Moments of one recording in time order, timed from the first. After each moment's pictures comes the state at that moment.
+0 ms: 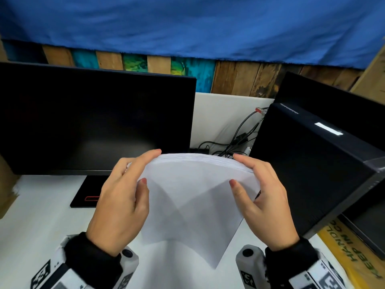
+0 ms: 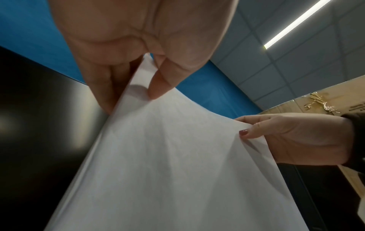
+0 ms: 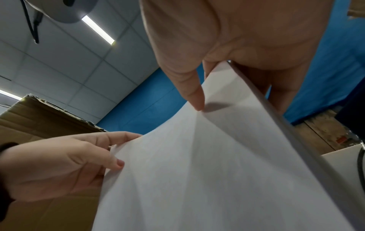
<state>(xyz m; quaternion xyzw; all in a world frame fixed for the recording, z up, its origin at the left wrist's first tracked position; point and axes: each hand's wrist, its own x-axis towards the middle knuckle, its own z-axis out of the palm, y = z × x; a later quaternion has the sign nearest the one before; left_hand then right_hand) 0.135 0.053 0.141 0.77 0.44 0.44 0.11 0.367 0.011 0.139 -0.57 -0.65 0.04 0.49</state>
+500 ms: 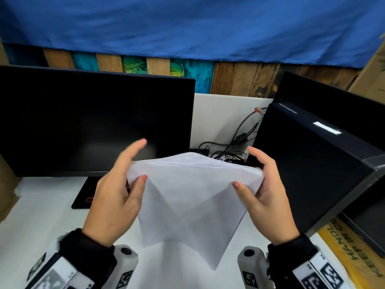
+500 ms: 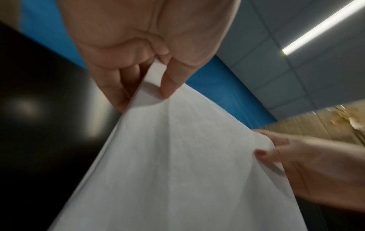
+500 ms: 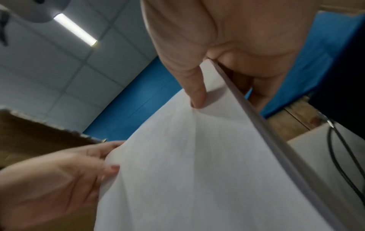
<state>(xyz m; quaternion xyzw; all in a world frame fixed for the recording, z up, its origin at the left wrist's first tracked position) 0.126 0.062 0.142 0.73 0.44 0.47 0.21 0.379 0.012 0.133 -0.55 -0.61 0.16 0.54</state>
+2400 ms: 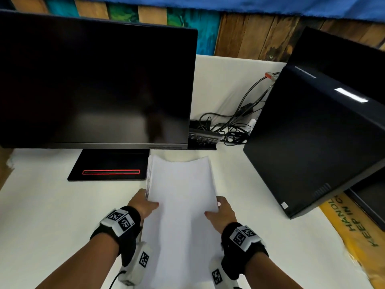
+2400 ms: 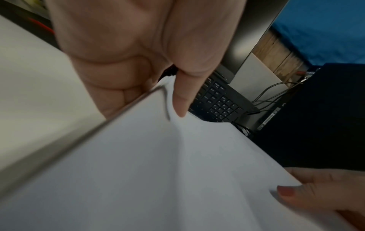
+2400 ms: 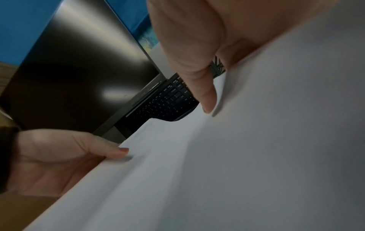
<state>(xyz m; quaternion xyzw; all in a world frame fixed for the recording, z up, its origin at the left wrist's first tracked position) 0.144 0.120 -0.051 0.50 0.68 0.13 0.52 0.360 0.044 -0.056 -0.79 -0.37 0.42 0.25</state>
